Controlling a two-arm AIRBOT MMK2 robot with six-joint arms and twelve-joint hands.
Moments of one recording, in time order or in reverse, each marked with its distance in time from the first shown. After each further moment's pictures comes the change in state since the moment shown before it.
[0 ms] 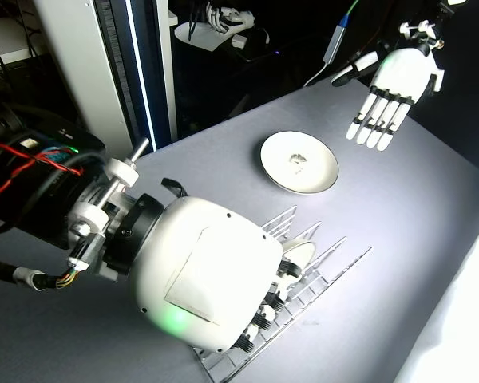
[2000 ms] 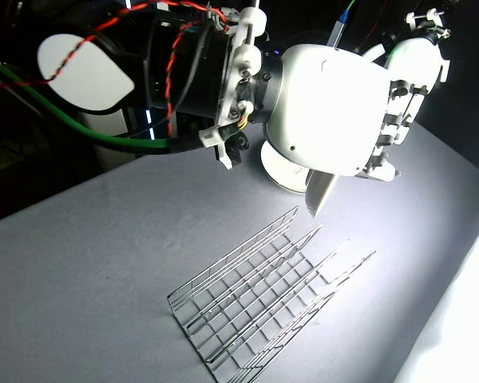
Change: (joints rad) left arm -0.090 0.052 -0.008 -0.024 0.038 -0.028; right arm 0.224 -0.133 -0.141 0.159 0.000 0.005
